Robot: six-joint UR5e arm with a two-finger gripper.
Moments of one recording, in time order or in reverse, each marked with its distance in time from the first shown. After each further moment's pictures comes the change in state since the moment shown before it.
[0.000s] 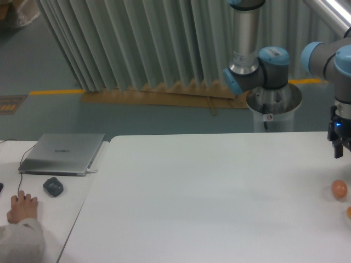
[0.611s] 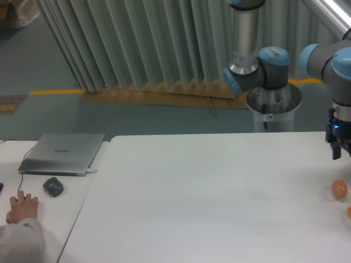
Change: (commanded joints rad) arm -0.008 -0.020 -0.012 0.015 -0.002 -0.095
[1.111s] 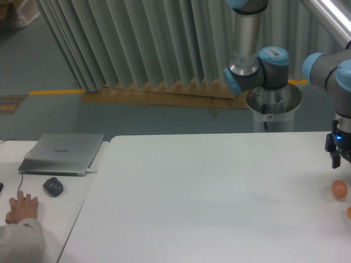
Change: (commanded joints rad) arm -0.012 -0.072 0.052 0.000 0.000 0.000
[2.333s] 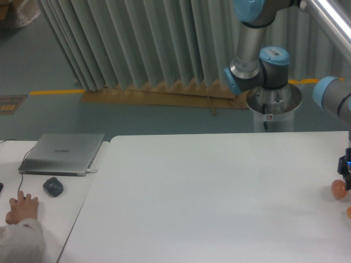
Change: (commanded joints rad) arm 0.017 -0.158 0.106 0.051 0.075 -0.018
